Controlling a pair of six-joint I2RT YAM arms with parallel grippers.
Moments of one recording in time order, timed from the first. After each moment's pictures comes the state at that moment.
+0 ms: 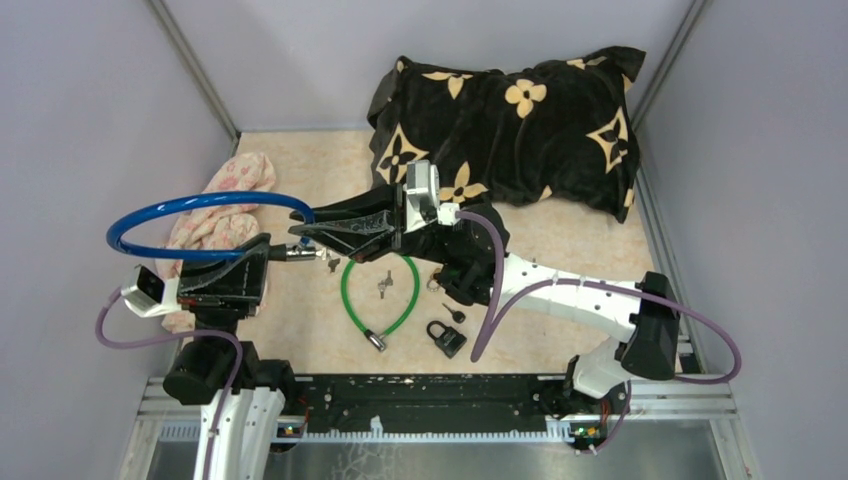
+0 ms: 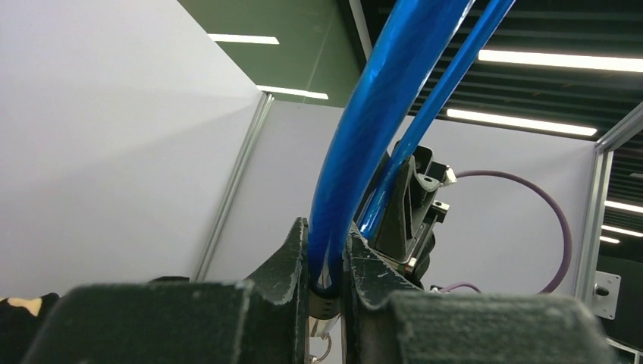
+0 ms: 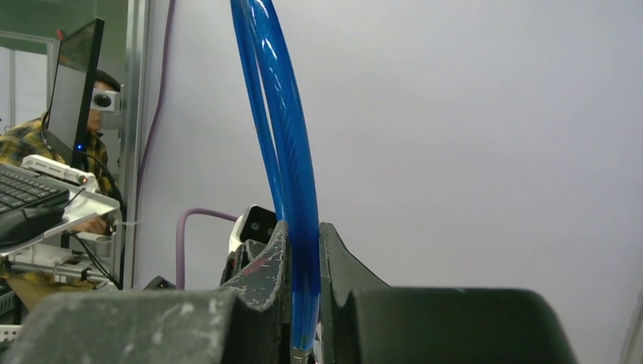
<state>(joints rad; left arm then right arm) -0.01 0.27 0.42 1.01 0.37 -1.27 1.21 1.48 1.36 0.92 -0.40 0.15</state>
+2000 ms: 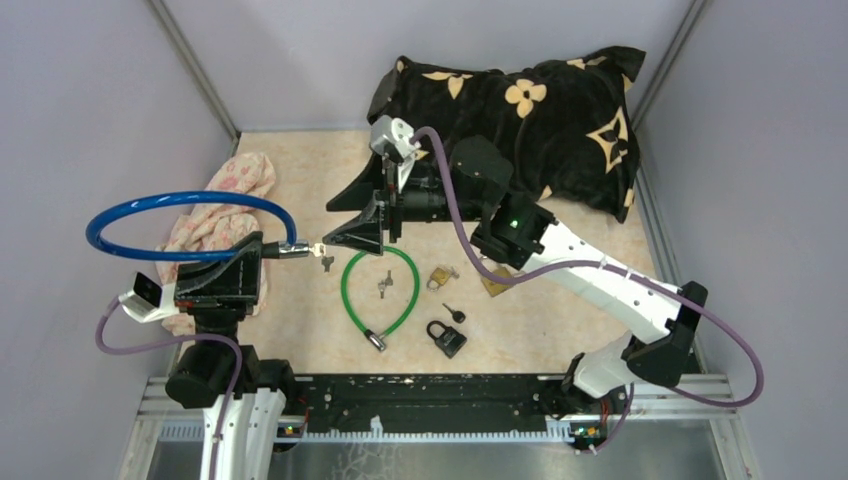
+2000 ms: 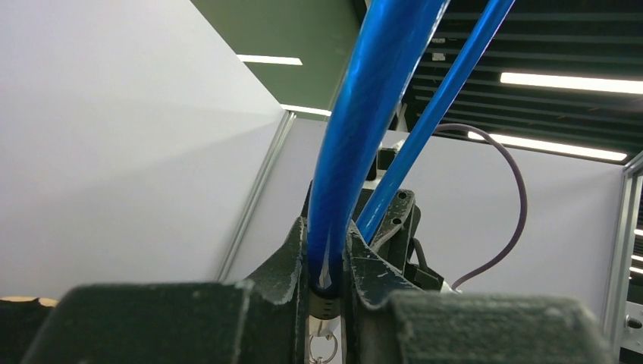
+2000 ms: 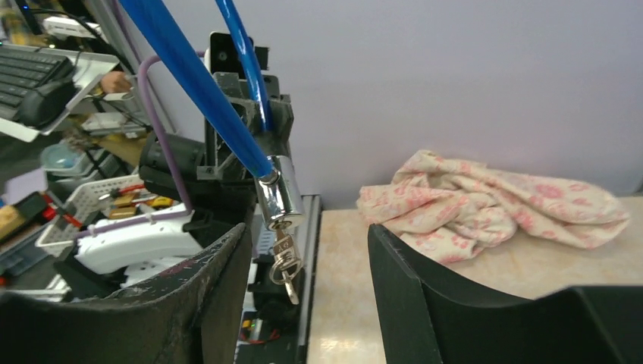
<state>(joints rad) 0.02 0.22 0.40 0.95 0.30 -1.26 1.03 1.43 1.59 0.02 -0.60 0.18</state>
